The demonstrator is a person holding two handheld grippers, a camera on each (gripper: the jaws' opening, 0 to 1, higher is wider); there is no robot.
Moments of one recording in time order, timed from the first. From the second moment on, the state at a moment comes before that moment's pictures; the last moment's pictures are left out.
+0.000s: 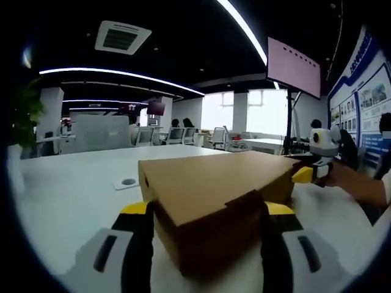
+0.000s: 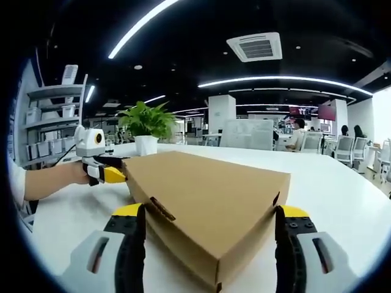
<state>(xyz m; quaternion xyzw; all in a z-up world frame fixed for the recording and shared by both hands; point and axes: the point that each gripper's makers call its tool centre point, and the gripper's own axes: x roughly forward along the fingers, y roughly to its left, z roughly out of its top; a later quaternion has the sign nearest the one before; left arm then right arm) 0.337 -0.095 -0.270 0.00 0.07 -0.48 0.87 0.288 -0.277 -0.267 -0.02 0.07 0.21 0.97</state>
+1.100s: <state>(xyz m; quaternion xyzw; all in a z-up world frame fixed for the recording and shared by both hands) 0.330 -0.076 -0.270 0.00 0.07 -0.46 0.89 0.281 -0.271 -0.267 -0.02 0.07 0.24 0.97</state>
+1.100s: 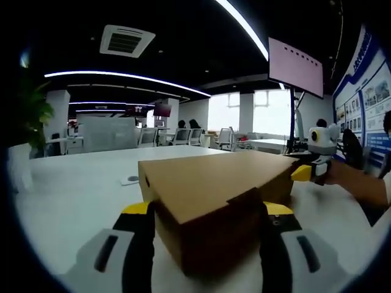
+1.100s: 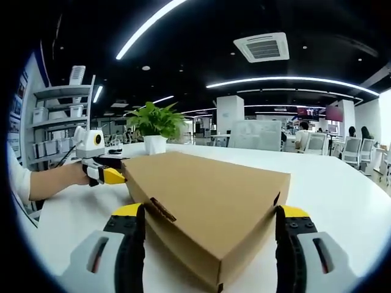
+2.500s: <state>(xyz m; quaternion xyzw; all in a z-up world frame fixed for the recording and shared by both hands) 0.303 -0.073 -0.271 0.01 0.06 -0.44 0.89 0.271 -0.267 -0.267 -0.02 0.07 0.27 0.96</state>
